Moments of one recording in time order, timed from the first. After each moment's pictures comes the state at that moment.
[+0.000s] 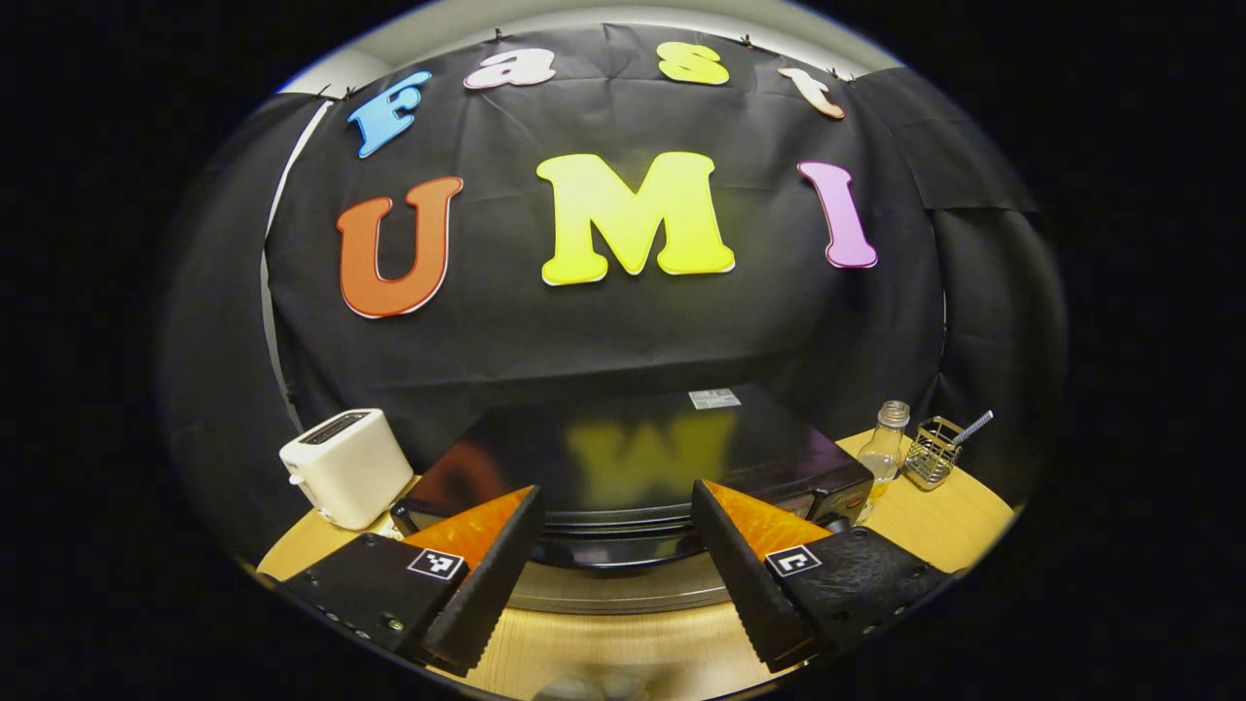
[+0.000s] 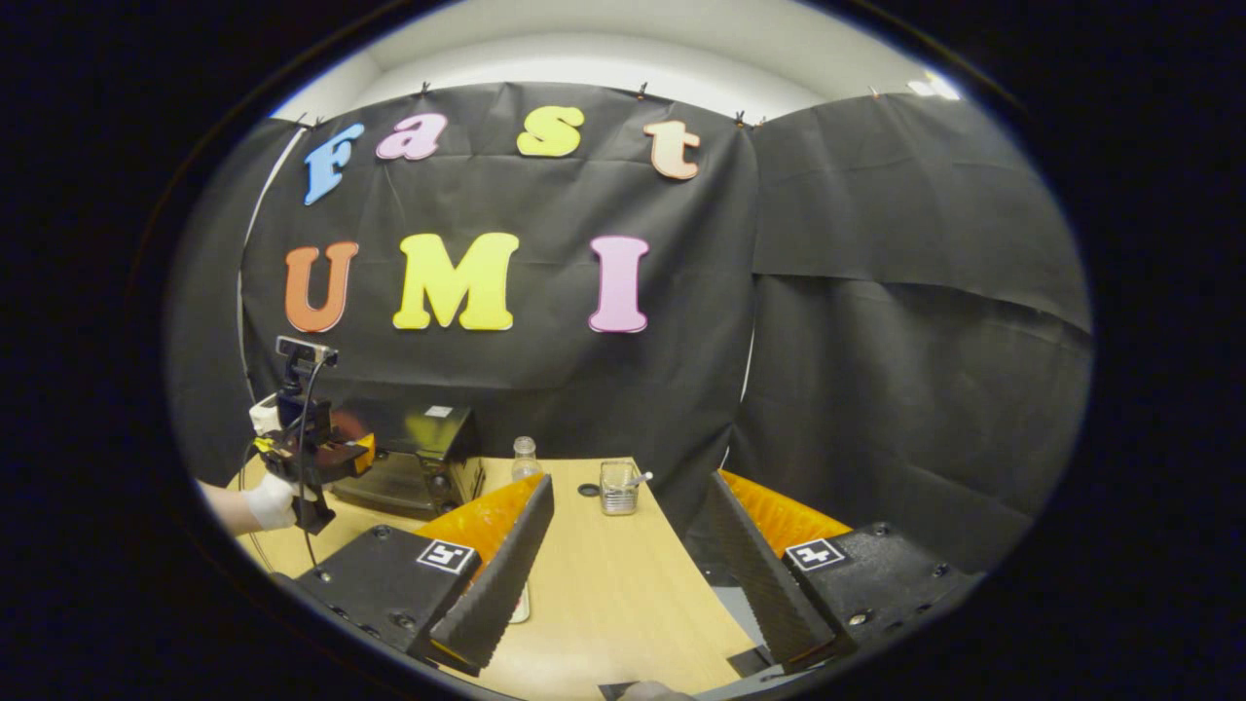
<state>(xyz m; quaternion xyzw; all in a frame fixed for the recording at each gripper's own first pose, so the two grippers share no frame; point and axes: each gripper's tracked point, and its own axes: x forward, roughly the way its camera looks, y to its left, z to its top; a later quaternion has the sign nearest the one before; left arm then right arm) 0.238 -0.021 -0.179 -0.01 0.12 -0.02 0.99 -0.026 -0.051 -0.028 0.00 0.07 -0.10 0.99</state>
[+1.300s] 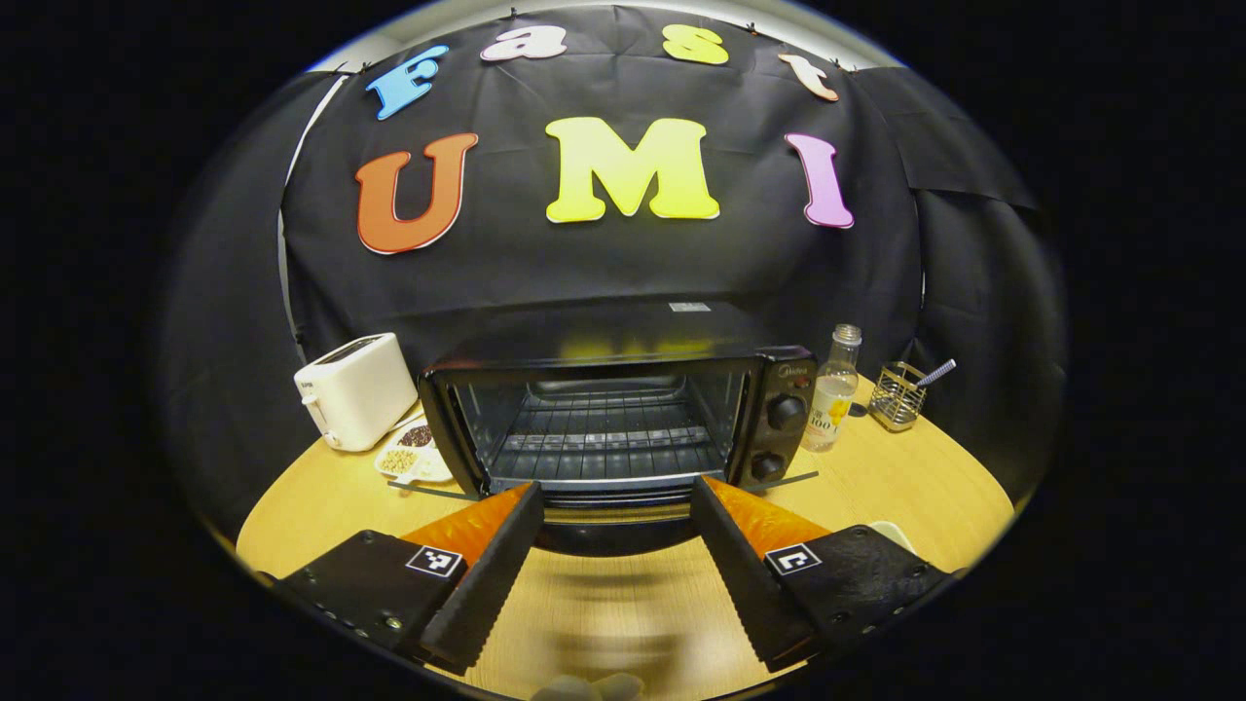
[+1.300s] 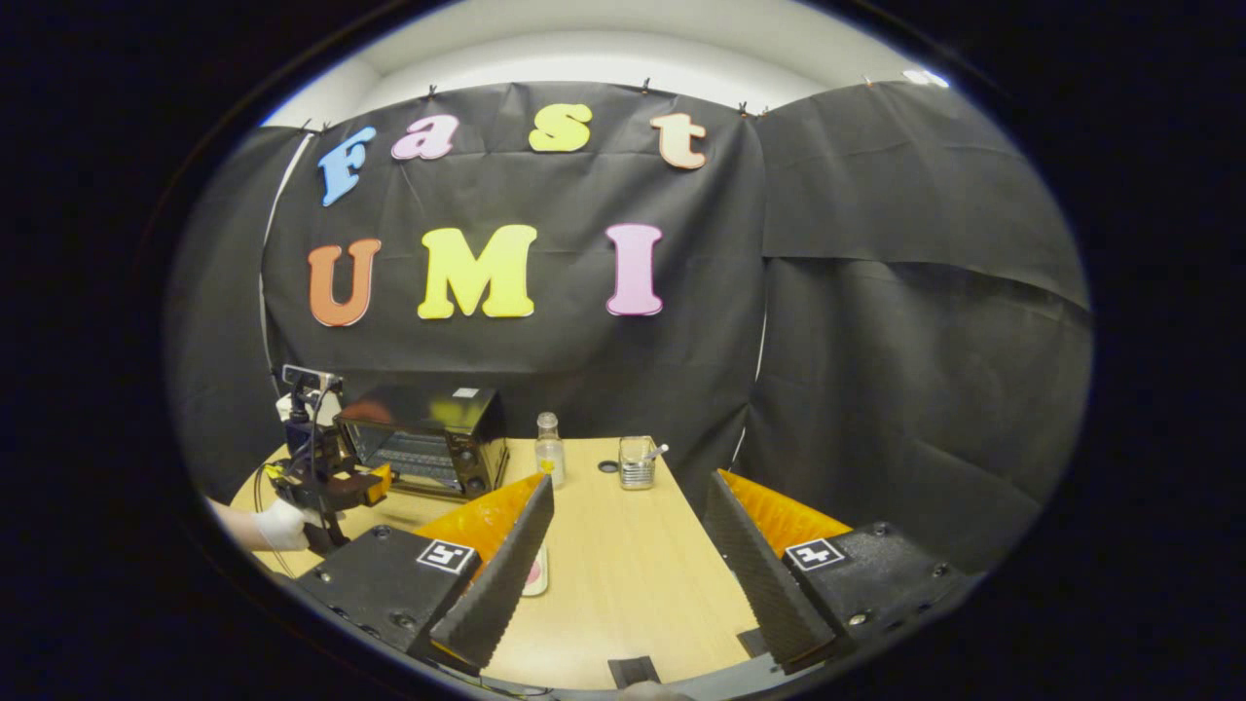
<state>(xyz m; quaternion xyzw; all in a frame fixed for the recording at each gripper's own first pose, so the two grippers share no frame) 0.131 -0.026 -0.235 -0.02 0.17 -0.03 0.98 -0.079 -0.040 -0.053 0.01 0.09 -0.07 0.99</state>
